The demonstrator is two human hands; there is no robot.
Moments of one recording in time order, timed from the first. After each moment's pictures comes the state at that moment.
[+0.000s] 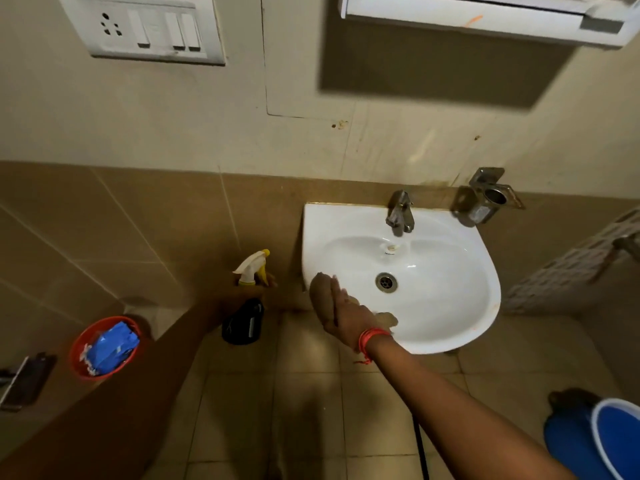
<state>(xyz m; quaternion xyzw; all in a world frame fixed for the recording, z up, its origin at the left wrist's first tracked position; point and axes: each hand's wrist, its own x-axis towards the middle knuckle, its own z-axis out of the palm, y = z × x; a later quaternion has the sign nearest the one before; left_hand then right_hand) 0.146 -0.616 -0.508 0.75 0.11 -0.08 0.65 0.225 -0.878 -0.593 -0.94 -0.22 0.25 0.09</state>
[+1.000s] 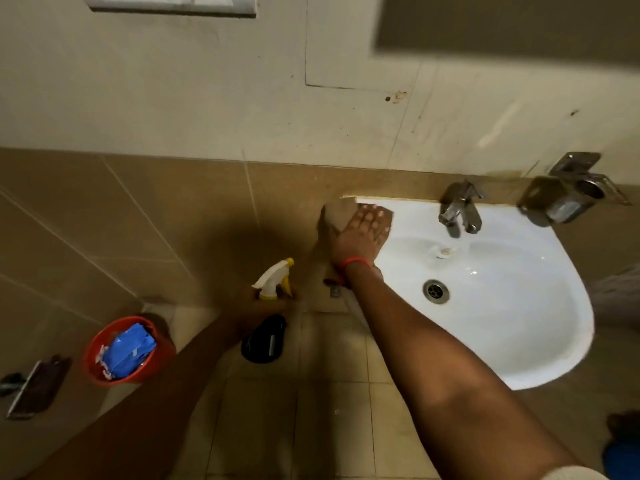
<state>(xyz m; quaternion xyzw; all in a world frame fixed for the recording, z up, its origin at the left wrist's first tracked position) 0.169 -0.570 -0.593 0.72 0.17 -0.09 0.67 0.365 -0.725 -0.609 -0.98 -0.02 0.04 0.18</state>
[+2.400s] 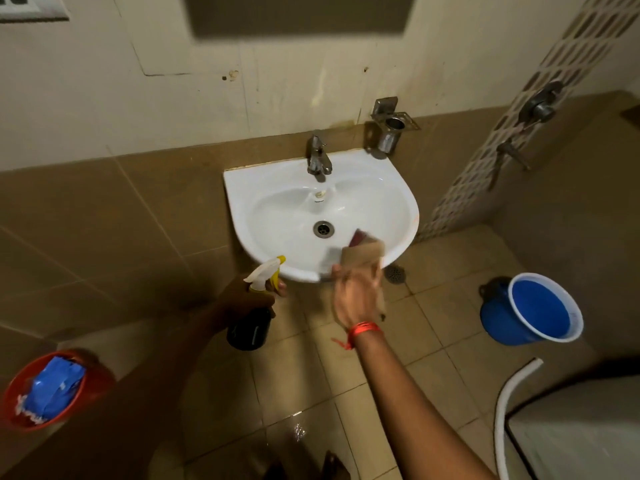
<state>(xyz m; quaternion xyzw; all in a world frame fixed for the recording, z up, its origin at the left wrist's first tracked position) 0.119 -0.716 -0.539 0.74 0.00 -0.25 0.62 0.120 -0.955 -0.576 -0.96 0.07 -0.11 0.25</state>
